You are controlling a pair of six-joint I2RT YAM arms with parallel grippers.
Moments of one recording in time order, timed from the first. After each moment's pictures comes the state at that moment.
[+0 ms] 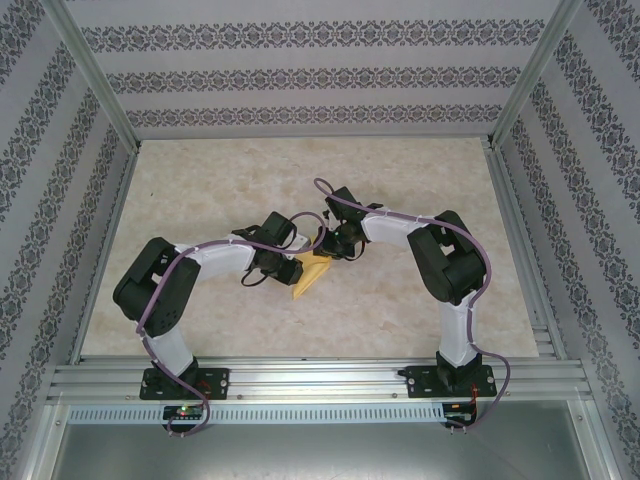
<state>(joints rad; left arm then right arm) -0.60 1.75 0.96 -0.38 0.27 -0.11 0.58 2.01 1.26 -0.42 -0.39 0.60</state>
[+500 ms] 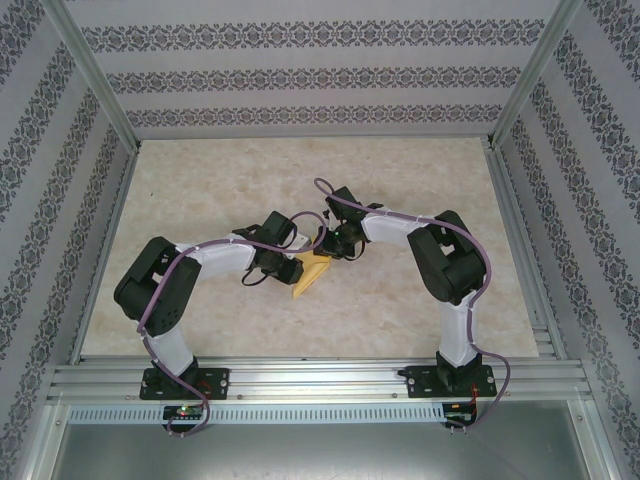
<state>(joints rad) -0.60 1.76 0.96 -0.38 0.28 -0.10 0.58 2.01 1.26 -0.42 -0.39 0.60</state>
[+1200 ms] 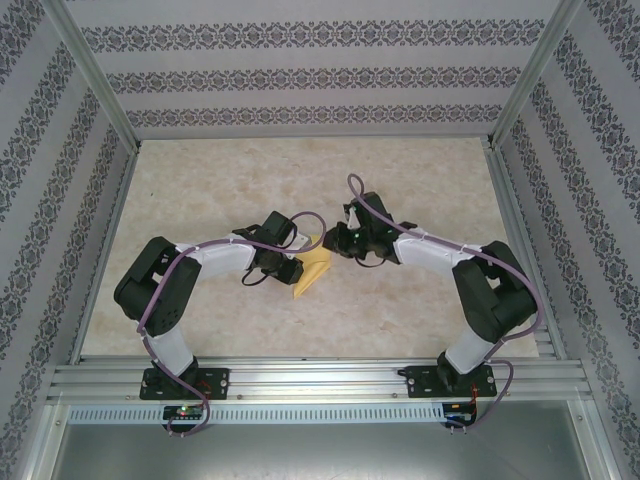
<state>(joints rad) -0.60 1.76 0.96 -0.38 0.28 -0.09 0.57 1.66 0.91 -0.10 -0.42 0.81</state>
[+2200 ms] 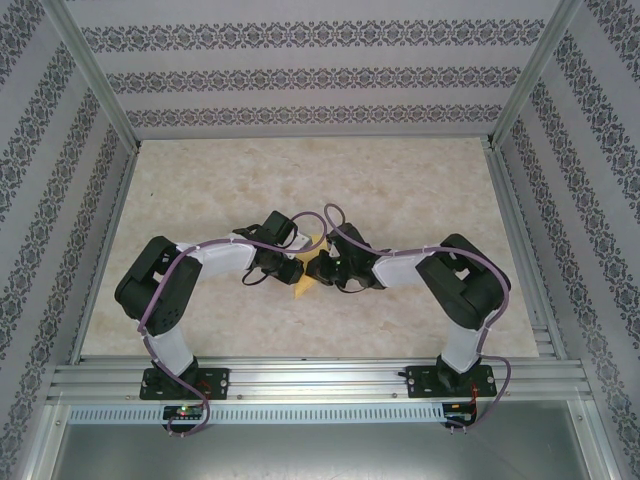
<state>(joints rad) -0.60 1.76 0.96 -0.38 0.28 -0.08 0.71 1.82 0.78 0.22 -0.42 1.02</state>
